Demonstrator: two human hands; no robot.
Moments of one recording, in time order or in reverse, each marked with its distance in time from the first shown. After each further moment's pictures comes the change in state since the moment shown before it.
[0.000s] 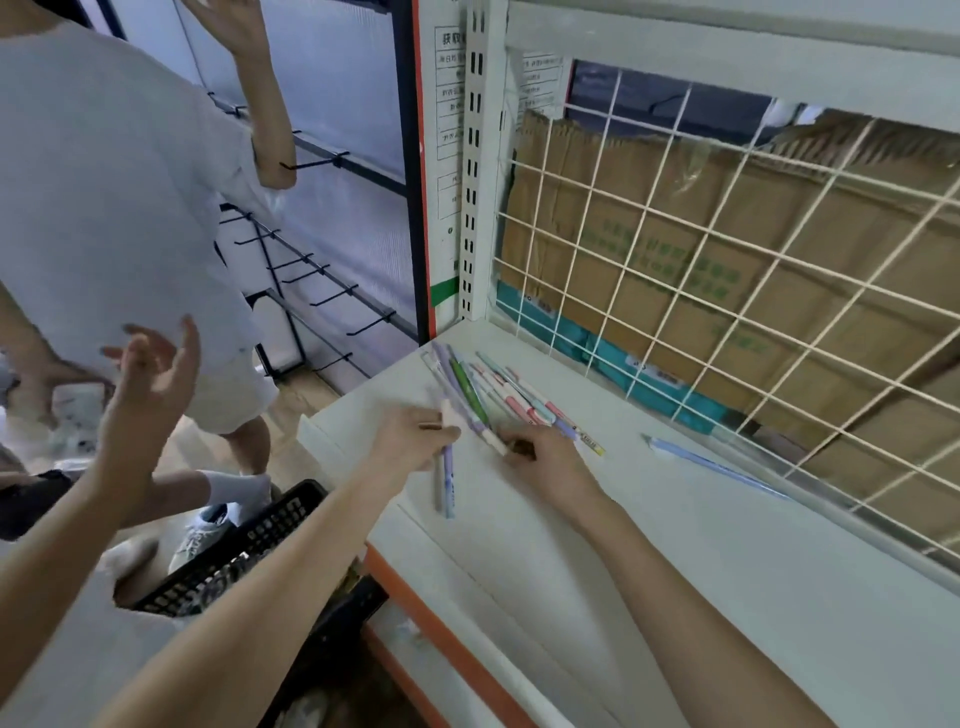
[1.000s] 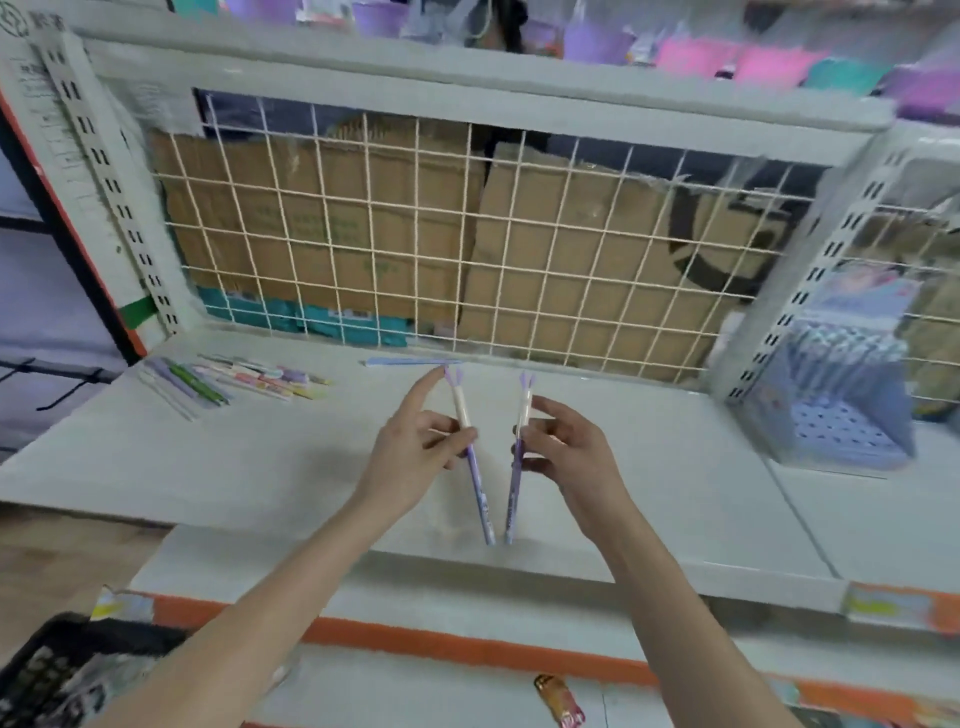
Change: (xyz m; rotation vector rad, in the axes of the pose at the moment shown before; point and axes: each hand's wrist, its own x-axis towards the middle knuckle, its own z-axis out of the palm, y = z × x) left_hand -0.248 0.016 0.172 0.025 -0.594 0.676; right_hand -0.333 0.043 -0.087 0.863 0.805 0.229
